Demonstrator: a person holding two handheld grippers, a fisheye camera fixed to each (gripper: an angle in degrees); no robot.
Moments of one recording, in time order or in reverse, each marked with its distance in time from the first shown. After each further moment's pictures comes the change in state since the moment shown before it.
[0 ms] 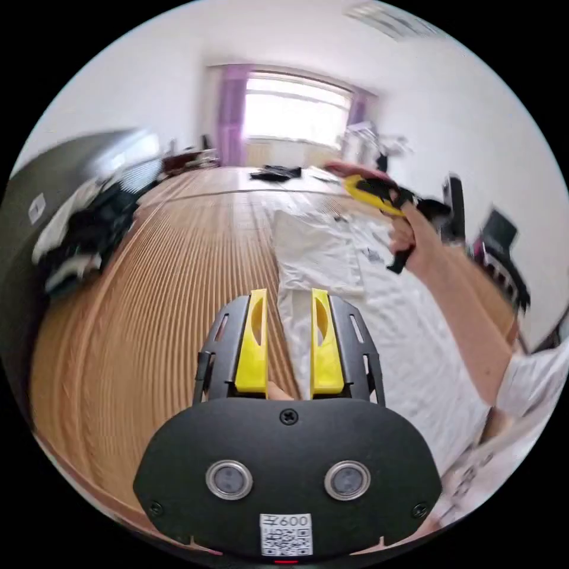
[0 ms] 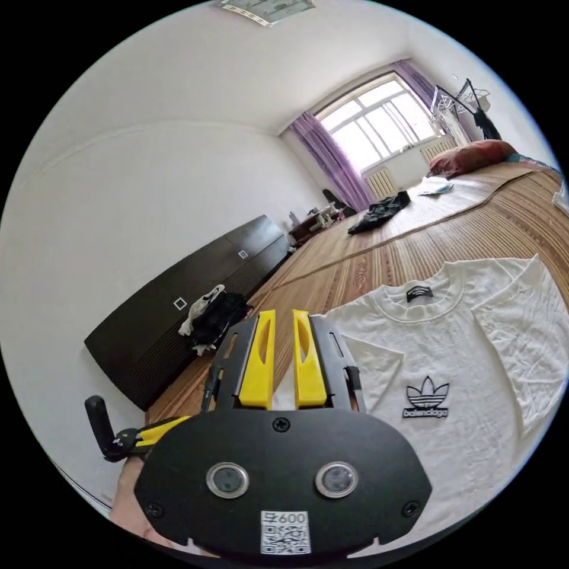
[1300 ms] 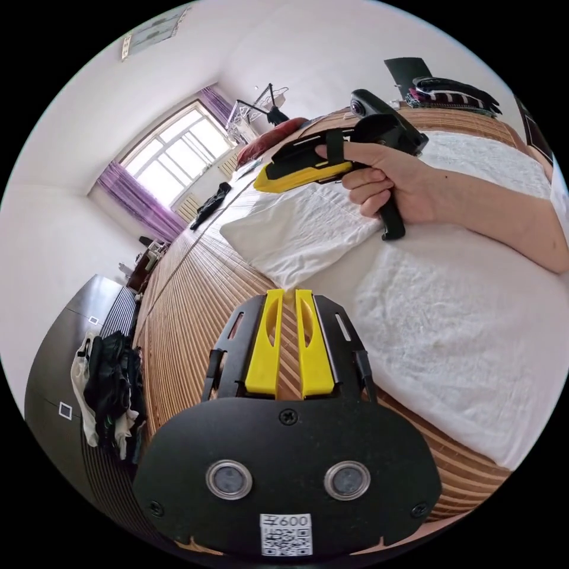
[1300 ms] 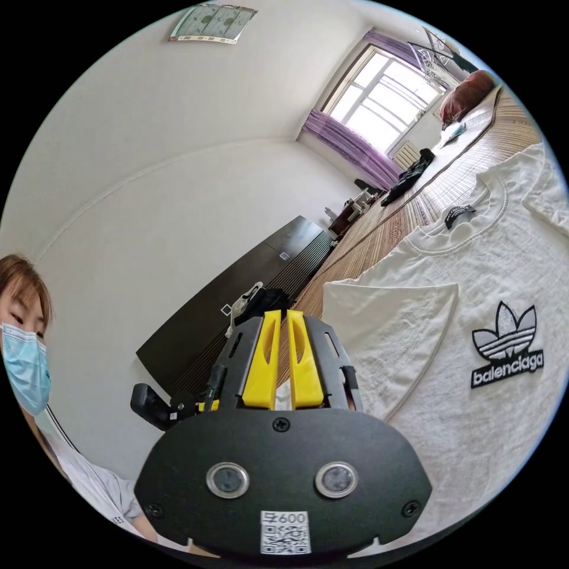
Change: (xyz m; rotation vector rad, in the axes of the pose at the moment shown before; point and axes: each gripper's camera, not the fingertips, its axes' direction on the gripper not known) left arm 0.148 -0.091 0.043 0.065 -0.177 0.562; right arm 0.132 0.017 0.010 0.009 -0.200 0.167
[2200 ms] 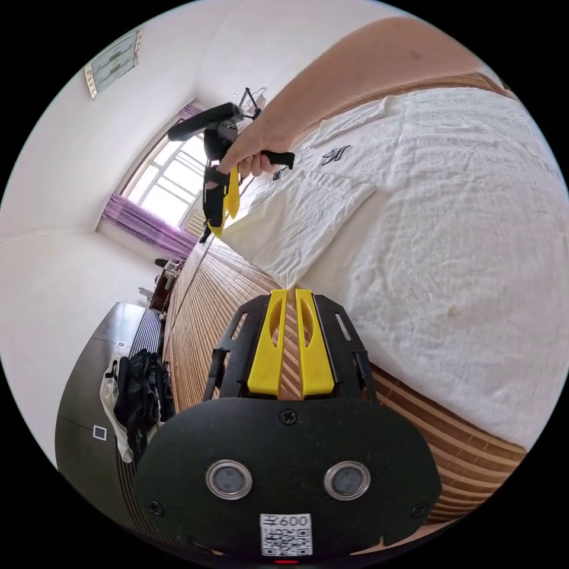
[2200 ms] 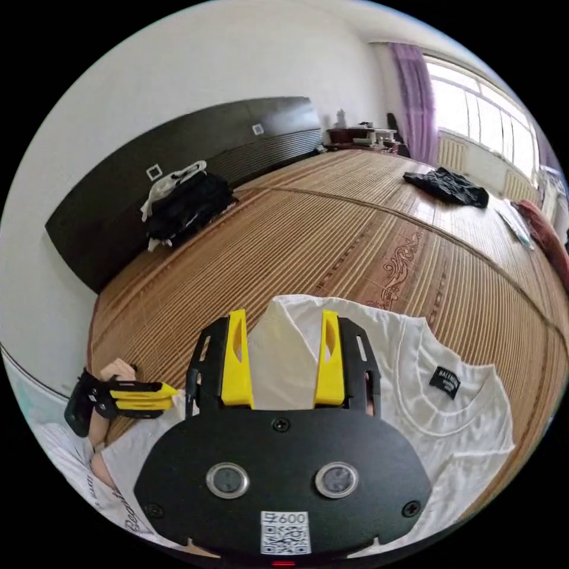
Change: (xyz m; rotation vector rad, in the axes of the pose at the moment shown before) left arm 0.020 0.004 -0.024 -0.014 -0.107 0.185; right arm -0.112 -0.203 0.268 -0.808 0.486 -0.593
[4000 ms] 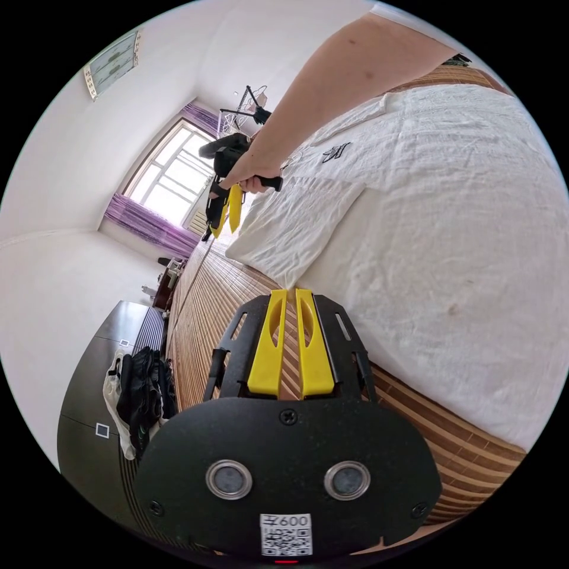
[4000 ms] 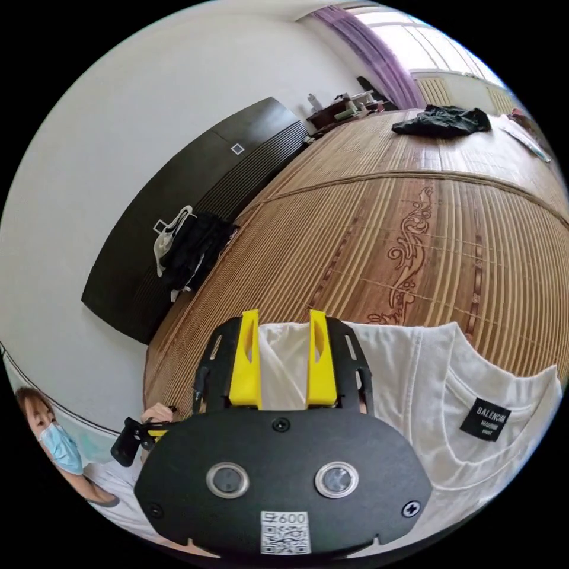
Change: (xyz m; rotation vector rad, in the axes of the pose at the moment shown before) left arm 0.001 0.079 -0.007 0.739 0.488 -0.738; right arm 0.031 -0.075 -0.107 0.112 -0.020 0.221
